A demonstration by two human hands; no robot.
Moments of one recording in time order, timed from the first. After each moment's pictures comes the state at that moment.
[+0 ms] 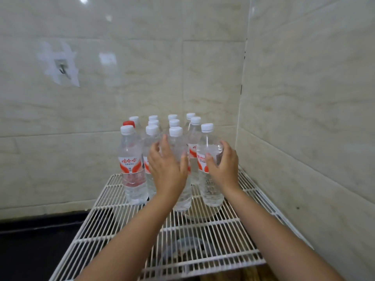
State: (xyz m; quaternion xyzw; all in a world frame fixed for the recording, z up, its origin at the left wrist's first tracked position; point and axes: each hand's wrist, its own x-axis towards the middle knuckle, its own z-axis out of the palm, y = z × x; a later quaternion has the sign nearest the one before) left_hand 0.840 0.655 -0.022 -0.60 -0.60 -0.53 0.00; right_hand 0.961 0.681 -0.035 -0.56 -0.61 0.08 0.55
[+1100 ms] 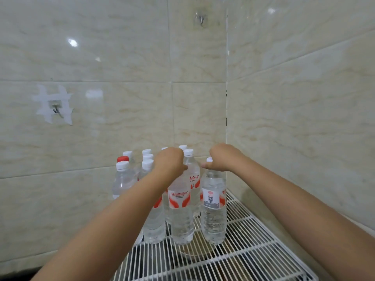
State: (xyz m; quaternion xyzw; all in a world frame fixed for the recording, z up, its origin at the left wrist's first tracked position) left_hand 0.835 0.702 0.078 -0.76 -0.62 -0.16 0.12; right_hand 0.976 0.692 0.091 -0.66 -0.74 -0.13 0.04
